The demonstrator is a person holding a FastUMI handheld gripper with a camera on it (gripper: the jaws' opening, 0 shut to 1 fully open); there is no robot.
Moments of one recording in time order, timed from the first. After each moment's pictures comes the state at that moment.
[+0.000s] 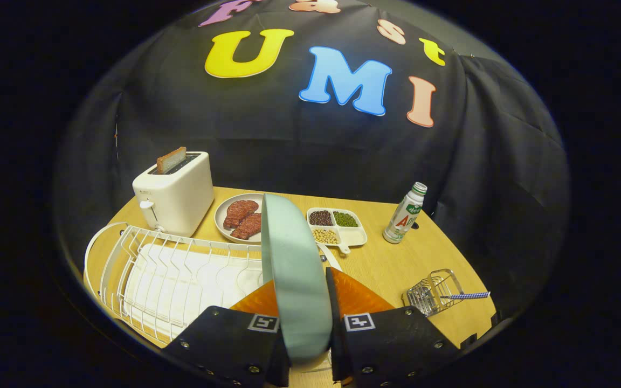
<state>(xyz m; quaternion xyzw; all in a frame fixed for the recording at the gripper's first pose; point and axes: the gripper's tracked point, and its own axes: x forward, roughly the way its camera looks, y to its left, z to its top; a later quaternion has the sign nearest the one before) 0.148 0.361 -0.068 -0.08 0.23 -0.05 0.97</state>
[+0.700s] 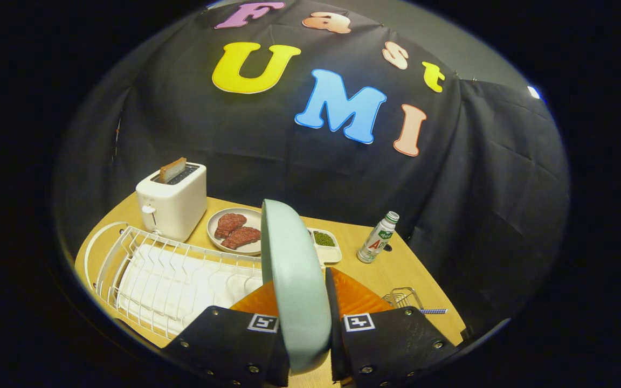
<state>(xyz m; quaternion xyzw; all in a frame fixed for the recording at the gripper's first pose) 0.107 0.341 -0.012 -0.11 0.19 -0.08 0.97</state>
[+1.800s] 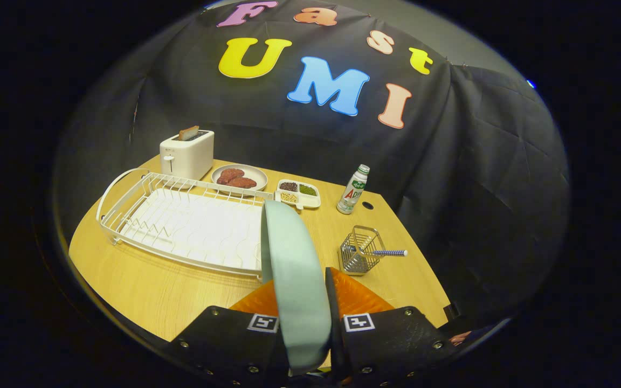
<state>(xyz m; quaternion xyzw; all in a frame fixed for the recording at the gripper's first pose) -0.051 0.267 -0.075 -0.11 0.26 -0.05 0.96</state>
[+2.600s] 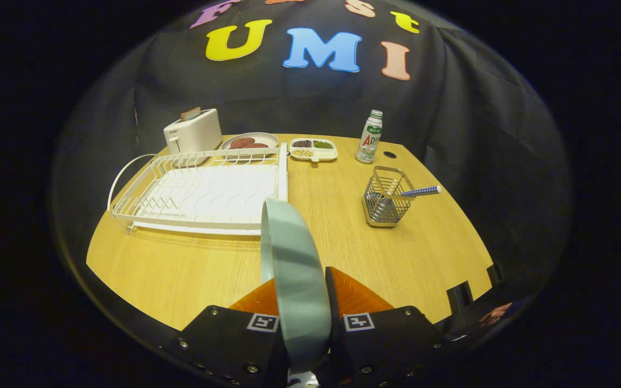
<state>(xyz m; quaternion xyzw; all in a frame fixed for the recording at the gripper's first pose) -0.067 0.269 -0.145 0.00 0.34 0.01 0.94</state>
